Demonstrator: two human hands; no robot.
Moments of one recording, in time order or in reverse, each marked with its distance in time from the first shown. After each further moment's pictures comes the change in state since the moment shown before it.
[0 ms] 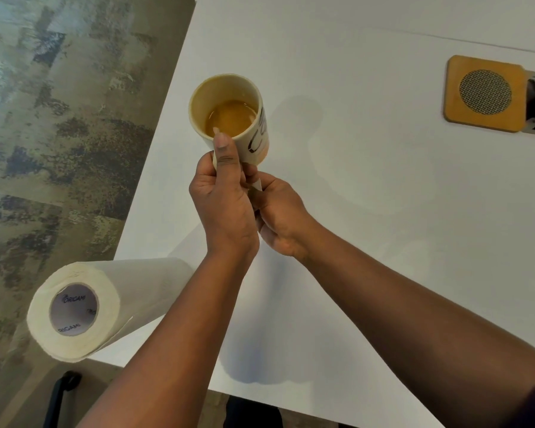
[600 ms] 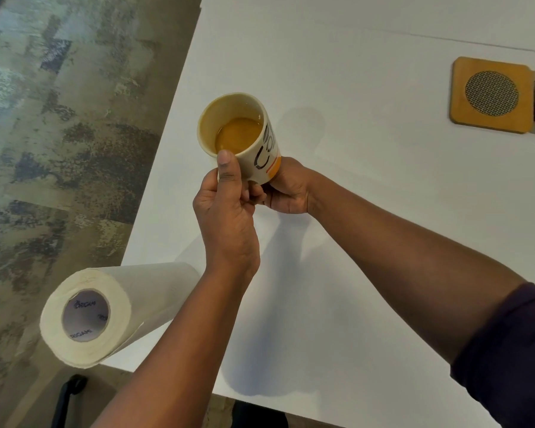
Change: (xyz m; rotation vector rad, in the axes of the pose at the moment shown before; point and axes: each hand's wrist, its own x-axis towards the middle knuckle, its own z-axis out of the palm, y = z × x) left_hand -0.004 0.000 -0.015 -0.113 -0.086 -0.093; right_hand 0.051 -0.039 -0.020 0.133 -0.318 0.241
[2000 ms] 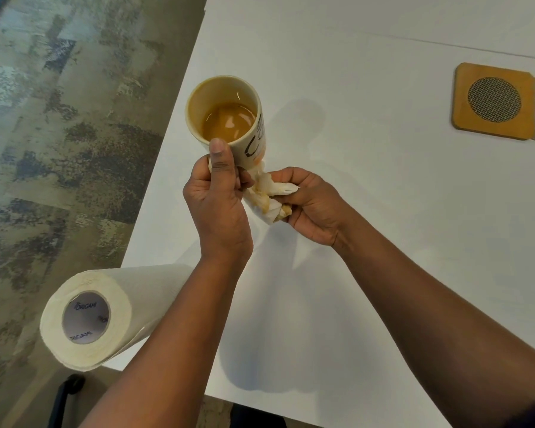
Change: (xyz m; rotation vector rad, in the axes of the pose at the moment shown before) left_hand 0.017 0.007 0.002 0.102 0.049 0.145; right_hand -0.044 0.024 -0.017 -0.078 0.122 -0.248
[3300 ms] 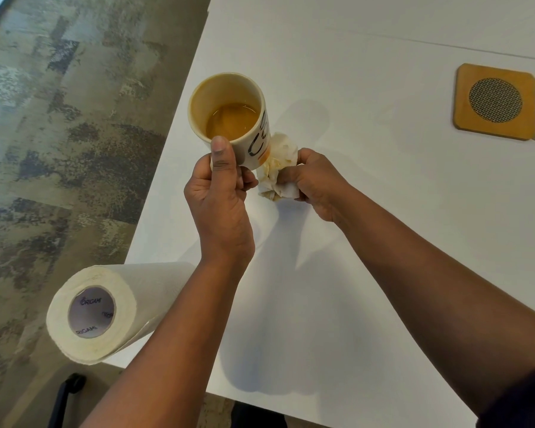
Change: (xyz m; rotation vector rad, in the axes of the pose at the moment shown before) left_hand -0.005 0.008 0.000 -0.041 -0.023 -0.016; right_hand 0.034 -0.022 -0.008 -0.401 0.381 0.156
